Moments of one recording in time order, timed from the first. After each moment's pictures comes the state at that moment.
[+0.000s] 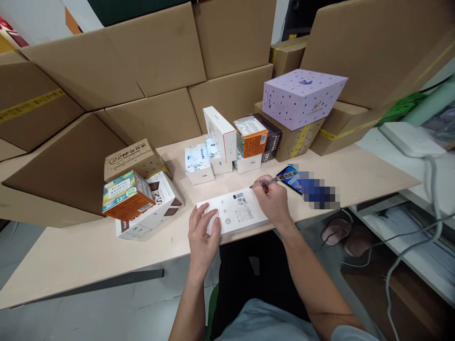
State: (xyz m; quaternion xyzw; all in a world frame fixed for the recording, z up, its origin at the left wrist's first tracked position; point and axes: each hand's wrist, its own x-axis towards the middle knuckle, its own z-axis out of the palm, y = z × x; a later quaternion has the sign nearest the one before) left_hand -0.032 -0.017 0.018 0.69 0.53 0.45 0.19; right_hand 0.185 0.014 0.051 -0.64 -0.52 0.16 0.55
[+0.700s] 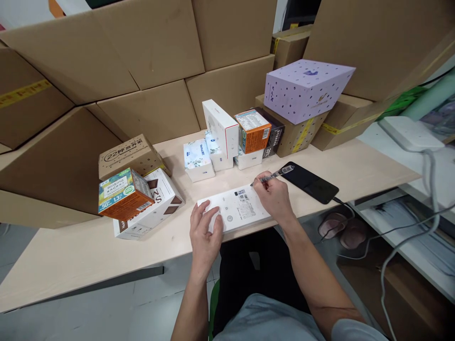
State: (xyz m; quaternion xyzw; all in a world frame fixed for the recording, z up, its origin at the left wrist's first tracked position) left_hand -0.032 -0.016 0.019 0.70 0.52 0.45 0.19; right_hand 0.184 0.014 0.055 -0.66 -0.53 0.19 0.50
